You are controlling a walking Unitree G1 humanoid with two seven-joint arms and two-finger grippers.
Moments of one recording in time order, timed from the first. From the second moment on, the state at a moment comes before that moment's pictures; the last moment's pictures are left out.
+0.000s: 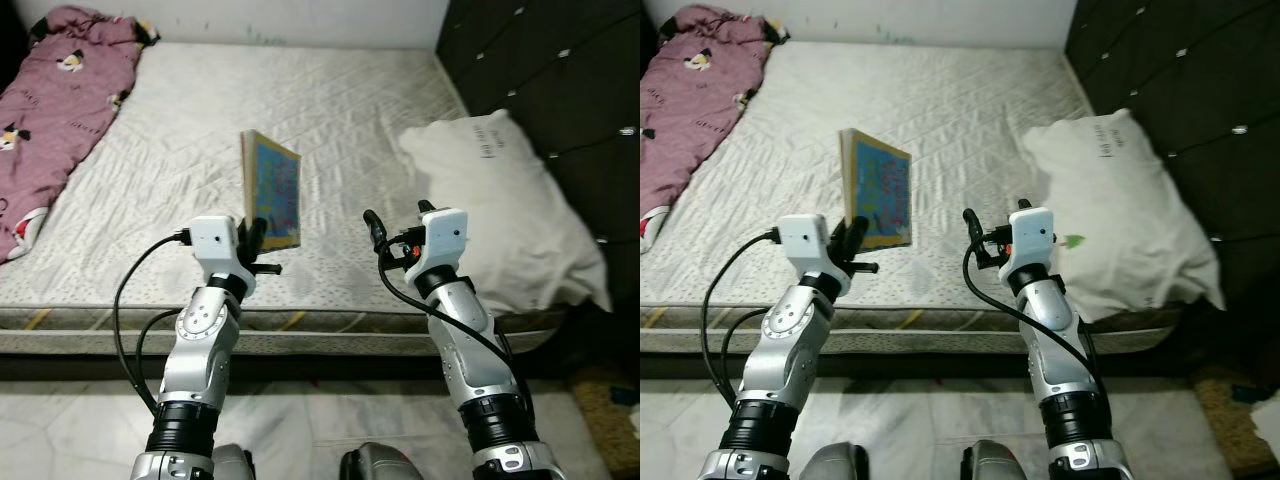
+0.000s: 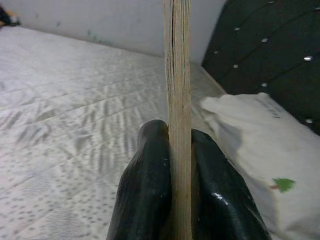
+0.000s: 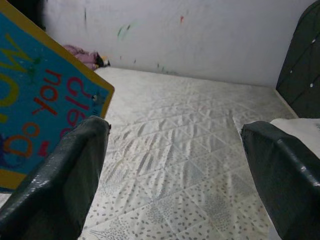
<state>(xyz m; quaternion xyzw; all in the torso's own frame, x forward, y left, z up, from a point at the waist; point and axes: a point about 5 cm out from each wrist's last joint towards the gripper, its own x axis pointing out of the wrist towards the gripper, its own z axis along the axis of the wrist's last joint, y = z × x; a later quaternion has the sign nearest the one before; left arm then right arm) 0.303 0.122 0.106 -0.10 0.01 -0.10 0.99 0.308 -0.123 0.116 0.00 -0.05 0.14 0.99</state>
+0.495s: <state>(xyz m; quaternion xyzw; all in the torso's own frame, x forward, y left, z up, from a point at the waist) 0.303 0.121 0.107 -0.11 0.00 -0.11 0.99 0.308 -0.125 0.115 0.00 -0.05 0.14 0.99</state>
